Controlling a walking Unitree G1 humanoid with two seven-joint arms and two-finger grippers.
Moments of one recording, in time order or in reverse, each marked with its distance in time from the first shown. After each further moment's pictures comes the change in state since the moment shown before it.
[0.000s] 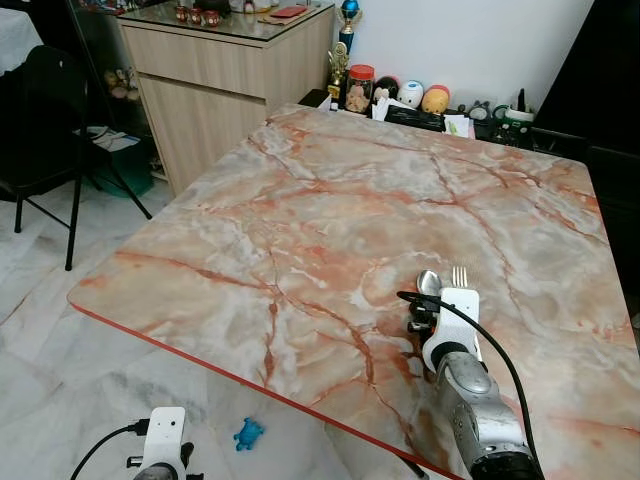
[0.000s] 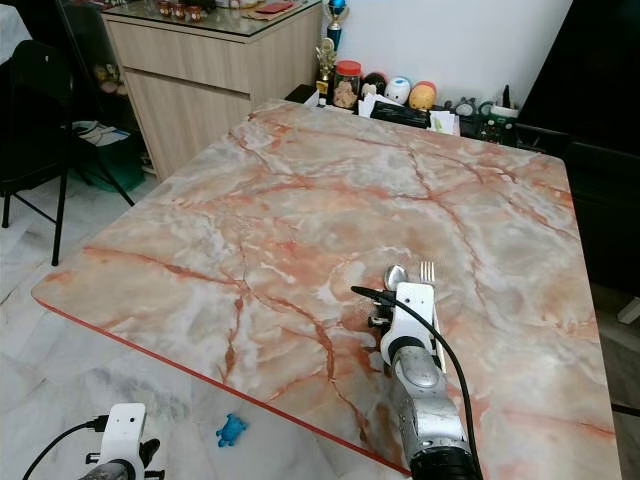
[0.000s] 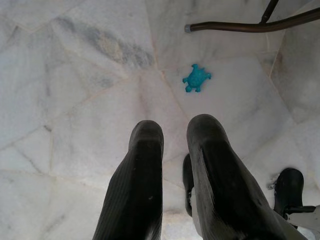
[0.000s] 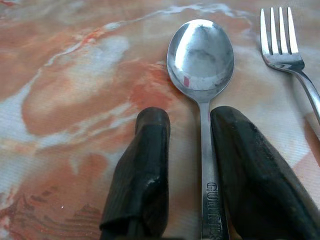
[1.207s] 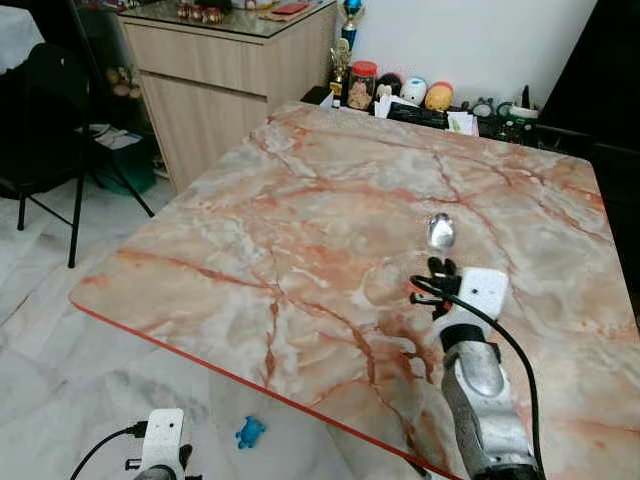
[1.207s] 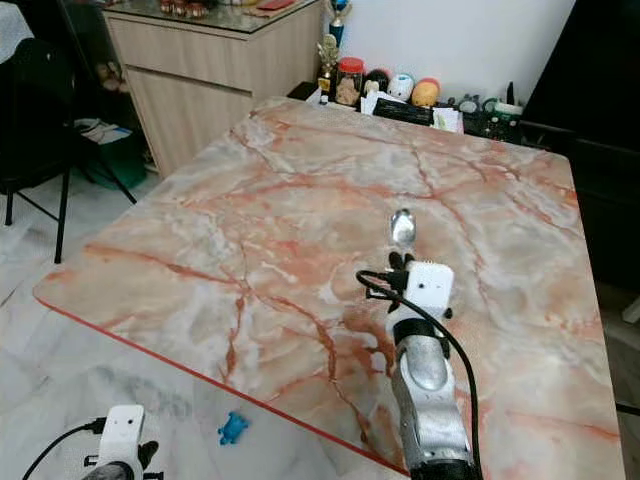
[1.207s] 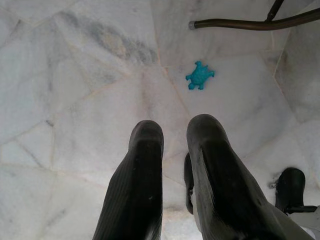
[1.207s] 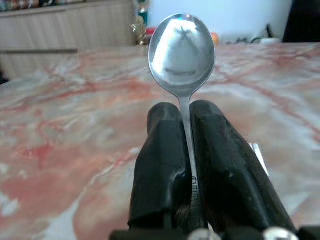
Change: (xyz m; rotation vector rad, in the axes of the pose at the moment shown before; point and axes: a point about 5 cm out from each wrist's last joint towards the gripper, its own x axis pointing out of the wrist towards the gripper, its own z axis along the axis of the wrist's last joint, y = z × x) left arm 0.000 0.003 -0.001 -0.016 0.002 0.010; right arm -0.024 0.000 0.044 0.020 -0.443 0.010
